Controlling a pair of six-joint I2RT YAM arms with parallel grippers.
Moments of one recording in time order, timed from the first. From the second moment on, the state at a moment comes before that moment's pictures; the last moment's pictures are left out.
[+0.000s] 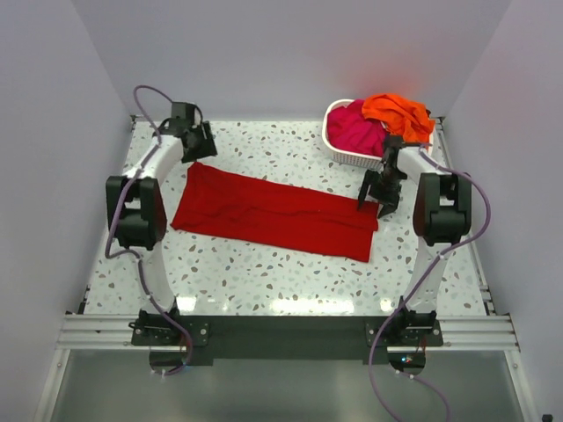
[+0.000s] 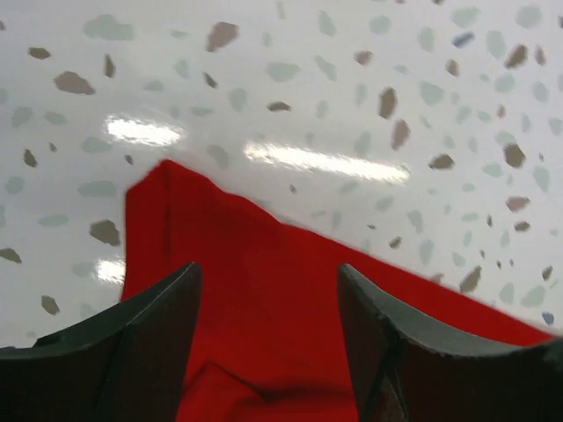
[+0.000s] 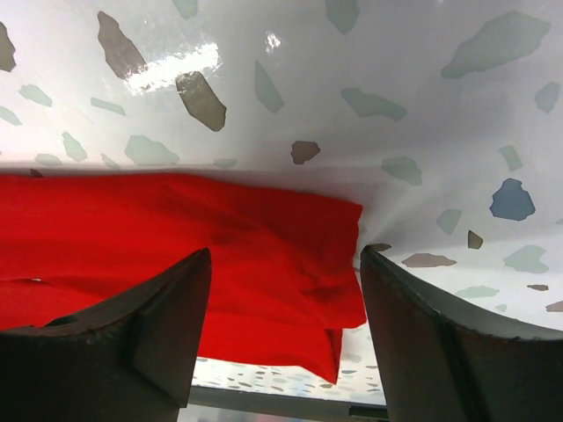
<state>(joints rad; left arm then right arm) -0.03 2.08 1.72 -0.52 0.01 -0.33 0.01 2.09 1.55 -0.97 -0.14 0.38</state>
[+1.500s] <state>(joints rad) -0.42 1.80 1.14 -0.42 -0.13 -0.14 0.01 1.88 1.35 -0.89 -0.17 0.38</state>
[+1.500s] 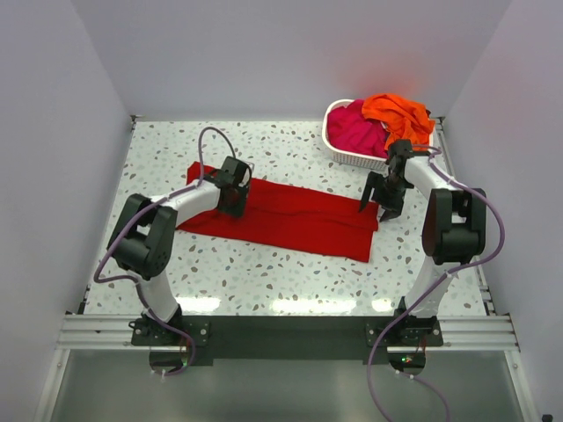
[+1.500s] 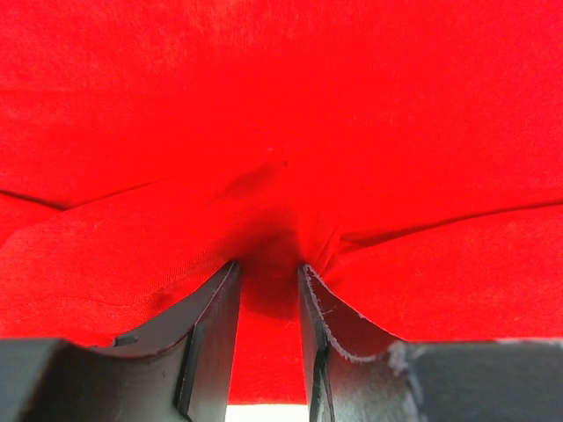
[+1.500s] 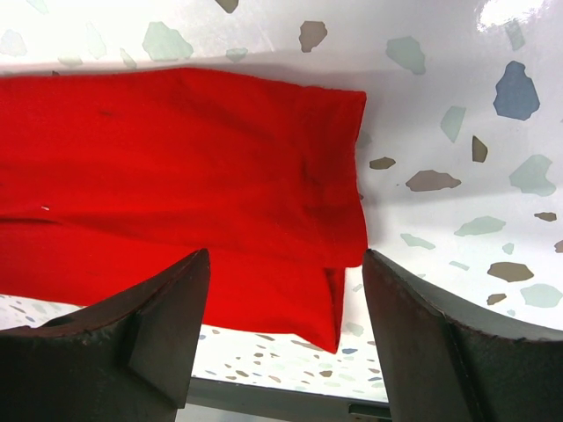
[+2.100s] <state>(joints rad) -0.42 1.74 1.08 -0.40 -0.10 -0.15 0.01 1.88 1.35 -0.89 -0.18 0.39</state>
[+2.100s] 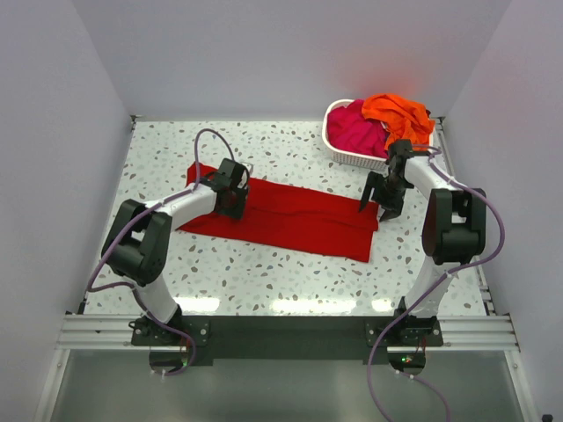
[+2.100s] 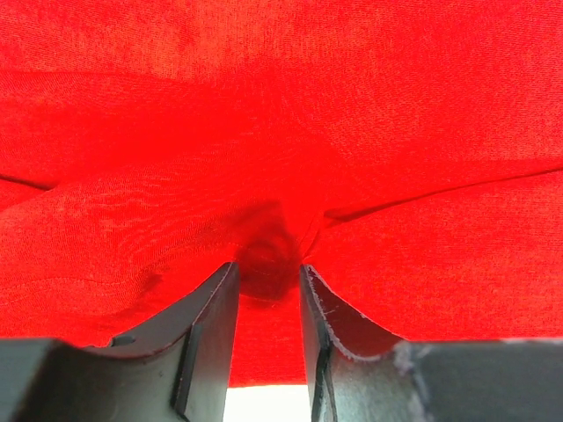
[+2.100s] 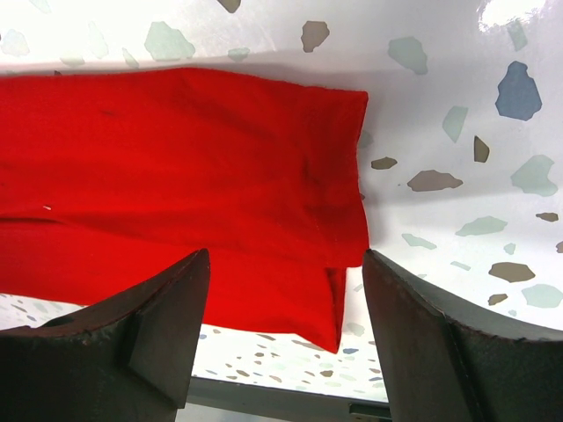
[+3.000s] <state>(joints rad) -0.42 1.77 1.09 -0.42 -0.09 -0.16 0.01 1.88 1.35 -0.89 -0.18 0.39</state>
